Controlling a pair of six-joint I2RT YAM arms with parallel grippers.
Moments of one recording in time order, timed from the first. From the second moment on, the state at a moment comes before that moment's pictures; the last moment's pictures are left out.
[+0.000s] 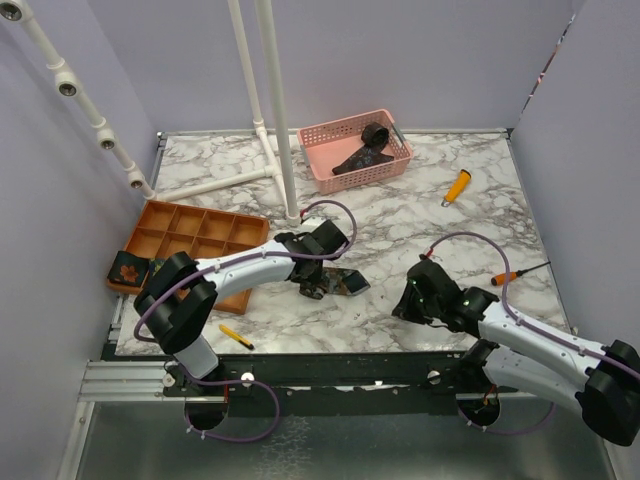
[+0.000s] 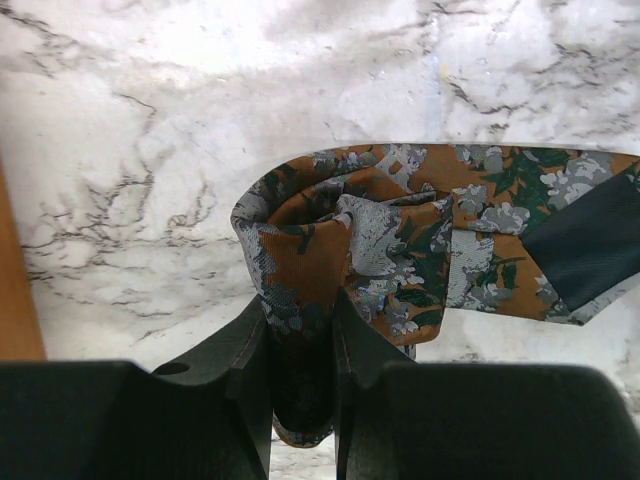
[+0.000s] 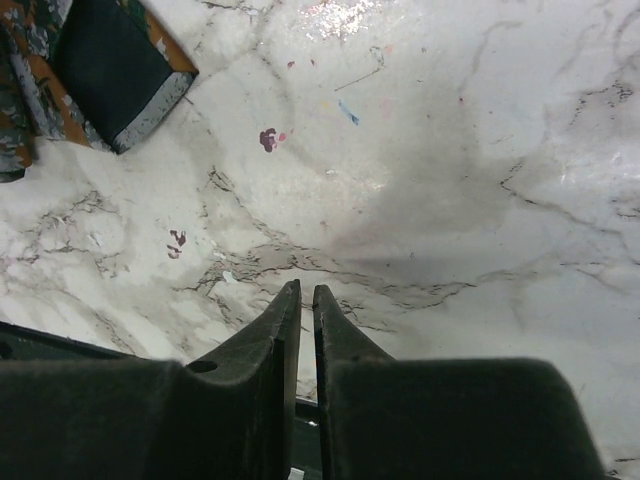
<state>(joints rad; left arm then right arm) -0.85 1.60 1.01 -0.59 -0.31 -0.67 0.75 0.93 0.42 -0.46 0.09 0.92</state>
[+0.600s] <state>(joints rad) -1.03 1.99 1.53 -1.10 -0.71 -0.84 0.75 0.88 0.39 -0.46 0.08 0.91</state>
